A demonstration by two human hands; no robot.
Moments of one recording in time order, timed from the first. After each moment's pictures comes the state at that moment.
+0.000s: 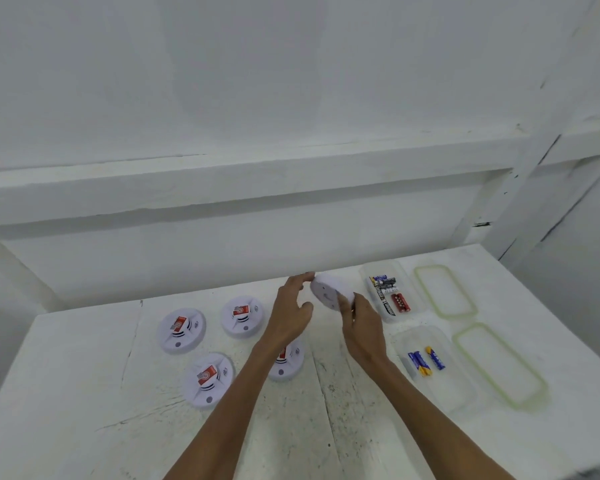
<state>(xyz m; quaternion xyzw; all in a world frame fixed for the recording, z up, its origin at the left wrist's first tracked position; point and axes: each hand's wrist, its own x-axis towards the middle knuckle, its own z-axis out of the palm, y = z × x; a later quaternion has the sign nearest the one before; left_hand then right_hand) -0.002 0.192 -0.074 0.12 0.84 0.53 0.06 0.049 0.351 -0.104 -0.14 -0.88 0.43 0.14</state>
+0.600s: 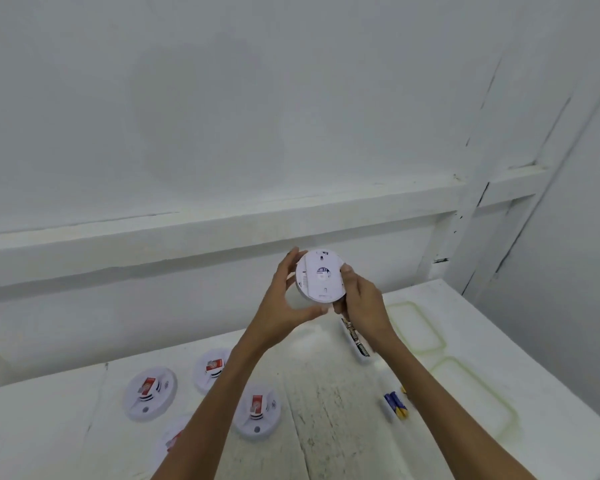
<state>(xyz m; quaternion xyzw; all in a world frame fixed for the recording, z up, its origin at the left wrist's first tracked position) -0.029 0.217 0.029 0.28 0.74 0.61 0.04 0.028 0.389 0.047 -0.11 -0.81 0.55 0.18</state>
